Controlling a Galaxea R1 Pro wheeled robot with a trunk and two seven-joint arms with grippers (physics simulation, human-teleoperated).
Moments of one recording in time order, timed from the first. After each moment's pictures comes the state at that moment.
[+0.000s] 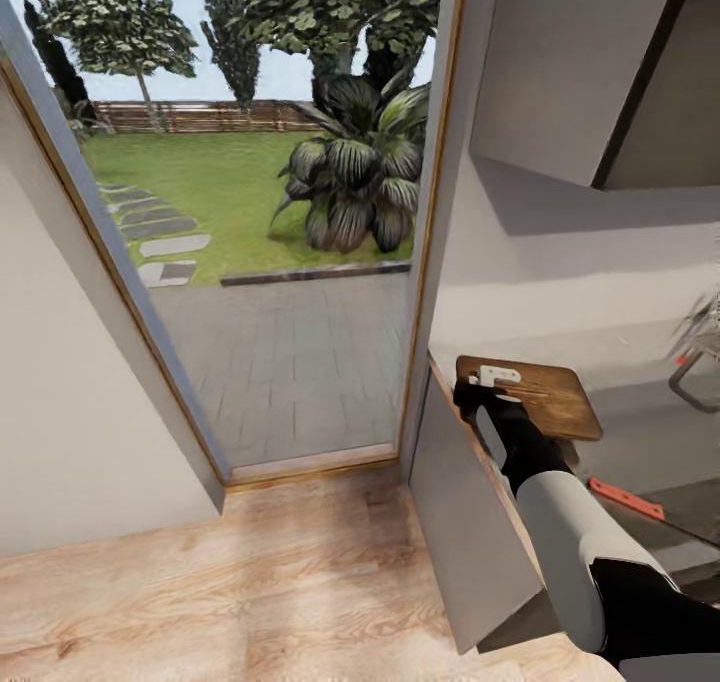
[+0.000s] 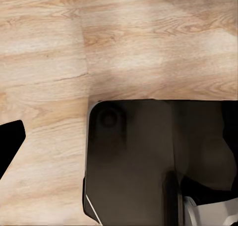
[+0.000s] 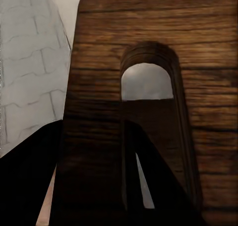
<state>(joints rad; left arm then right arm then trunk) 0.41 -0.02 0.00 -0.61 0.02 -0.64 -0.01 -0.97 0.05 -0.14 -0.63 0.00 0.33 -0.11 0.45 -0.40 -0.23</state>
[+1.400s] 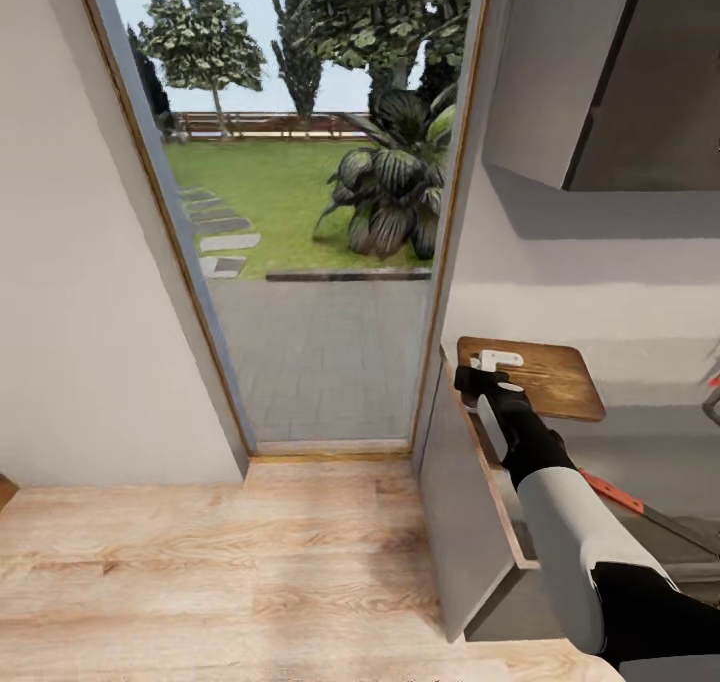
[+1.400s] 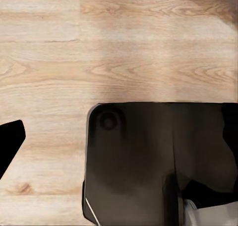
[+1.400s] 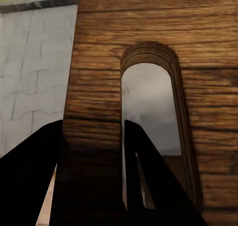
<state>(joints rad) 0.41 -0.02 0.00 -0.60 0.01 -0.64 -0.01 -0.97 0.05 -0.11 -0.72 0.01 0.33 -0.11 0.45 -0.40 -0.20</state>
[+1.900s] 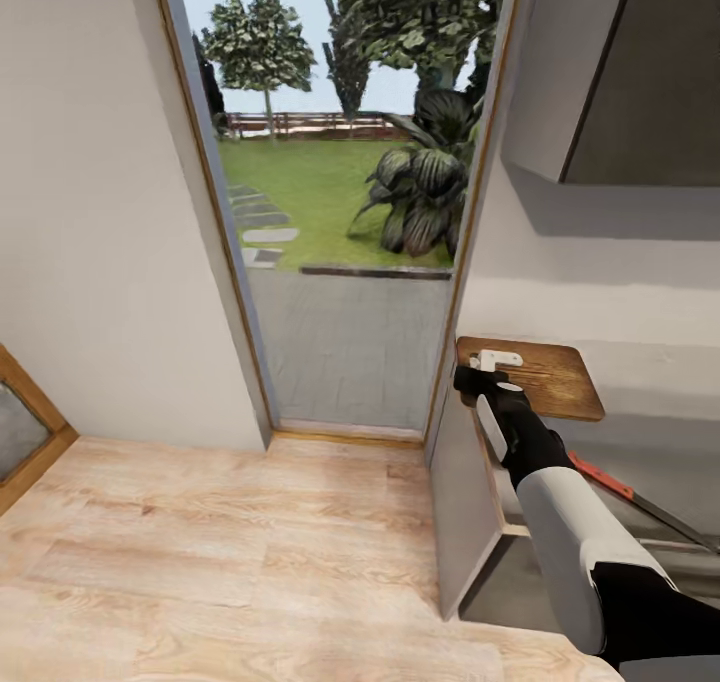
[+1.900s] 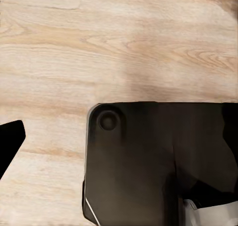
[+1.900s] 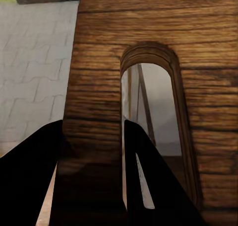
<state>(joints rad) 0.41 -0.02 0.00 -0.60 0.01 -0.65 -0.01 -0.97 0.05 -0.11 -0.72 0.01 0.33 -0.11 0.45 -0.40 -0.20</state>
